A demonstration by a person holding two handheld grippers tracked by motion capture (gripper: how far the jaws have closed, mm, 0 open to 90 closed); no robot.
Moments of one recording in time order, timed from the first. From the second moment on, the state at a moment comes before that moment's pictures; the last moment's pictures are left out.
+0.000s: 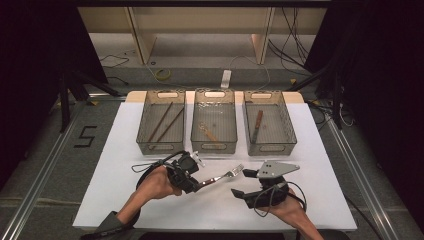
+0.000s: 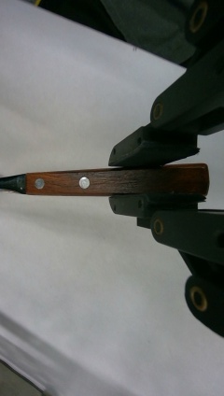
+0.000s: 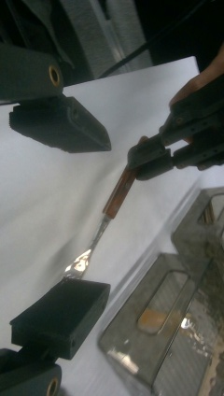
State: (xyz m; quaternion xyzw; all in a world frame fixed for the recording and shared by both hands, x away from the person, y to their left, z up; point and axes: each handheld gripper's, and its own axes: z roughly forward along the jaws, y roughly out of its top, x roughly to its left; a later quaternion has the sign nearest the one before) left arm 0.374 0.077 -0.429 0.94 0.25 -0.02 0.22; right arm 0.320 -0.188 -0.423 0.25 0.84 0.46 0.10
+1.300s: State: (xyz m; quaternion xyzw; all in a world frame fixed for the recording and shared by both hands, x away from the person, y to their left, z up) left arm 0.344 0.059 -0.404 0.95 0.20 -0.07 0.25; right arm 0.310 -0.117 -0.450 0.05 0.93 0.33 0.17
